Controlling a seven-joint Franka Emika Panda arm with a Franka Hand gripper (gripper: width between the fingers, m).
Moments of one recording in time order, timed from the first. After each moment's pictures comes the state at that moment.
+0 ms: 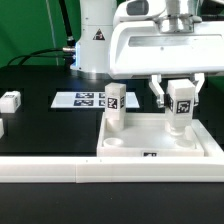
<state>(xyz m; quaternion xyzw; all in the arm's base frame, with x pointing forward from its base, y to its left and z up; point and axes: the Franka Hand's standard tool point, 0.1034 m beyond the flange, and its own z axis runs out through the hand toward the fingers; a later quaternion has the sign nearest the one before) 0.612 0.094 0.092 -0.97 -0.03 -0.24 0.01</state>
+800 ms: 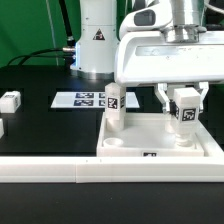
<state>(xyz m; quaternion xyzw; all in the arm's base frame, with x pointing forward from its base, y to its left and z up) 0.606 0.106 0.080 -0.97 -0.05 -0.24 0.01</state>
